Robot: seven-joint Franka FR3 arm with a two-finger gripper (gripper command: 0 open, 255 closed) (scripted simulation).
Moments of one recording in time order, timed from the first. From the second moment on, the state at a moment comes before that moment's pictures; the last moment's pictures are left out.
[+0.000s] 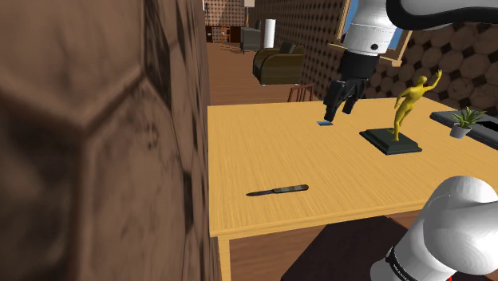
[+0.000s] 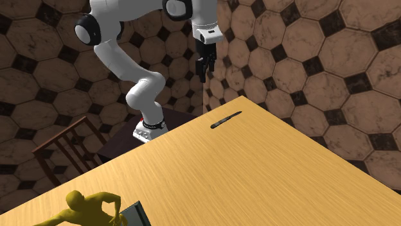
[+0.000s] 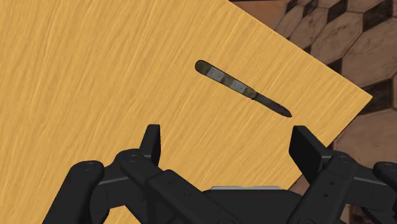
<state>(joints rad) 0.01 -0.79 0.01 -2.29 0.05 1.56 0.08</state>
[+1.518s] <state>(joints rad) 0.31 -0.32 -0.03 -2.54 0.00 2.21 -0.68</state>
